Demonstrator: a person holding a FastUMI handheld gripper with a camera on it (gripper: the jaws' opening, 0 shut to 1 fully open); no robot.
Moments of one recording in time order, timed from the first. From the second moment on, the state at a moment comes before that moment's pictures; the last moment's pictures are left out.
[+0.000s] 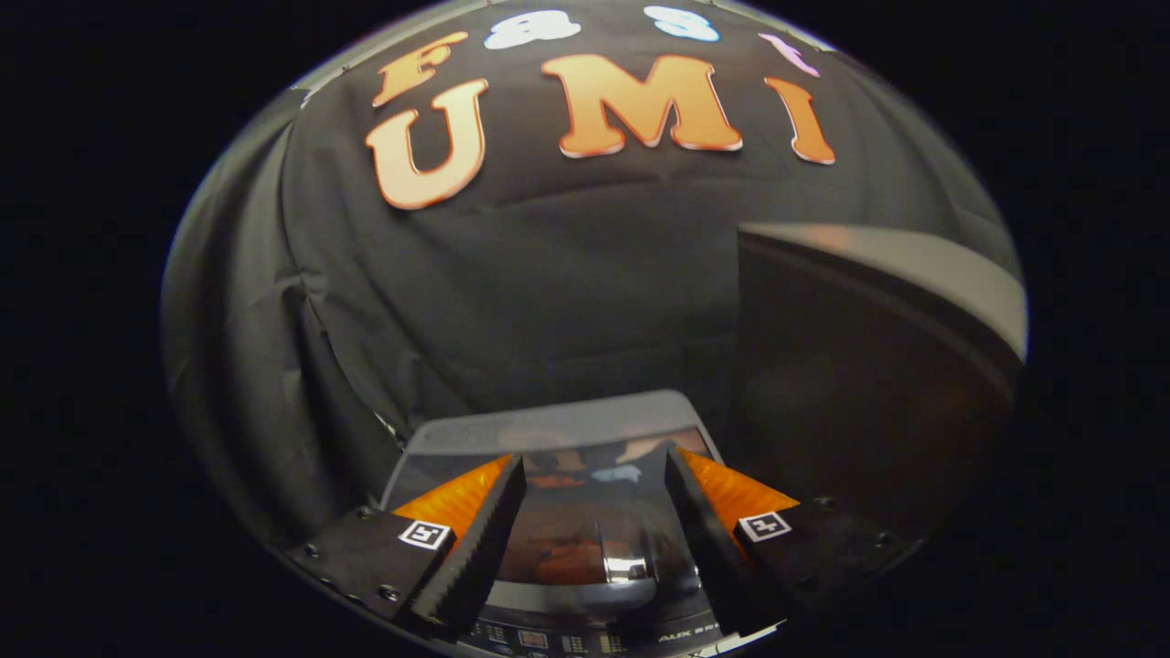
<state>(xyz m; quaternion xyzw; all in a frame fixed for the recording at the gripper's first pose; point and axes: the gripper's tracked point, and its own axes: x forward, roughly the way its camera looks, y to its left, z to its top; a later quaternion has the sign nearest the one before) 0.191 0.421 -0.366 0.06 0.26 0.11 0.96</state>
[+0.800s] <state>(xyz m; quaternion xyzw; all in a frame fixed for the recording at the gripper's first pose) 0.184 0.396 -0.093 0.04 0.08 0.11 0.99</state>
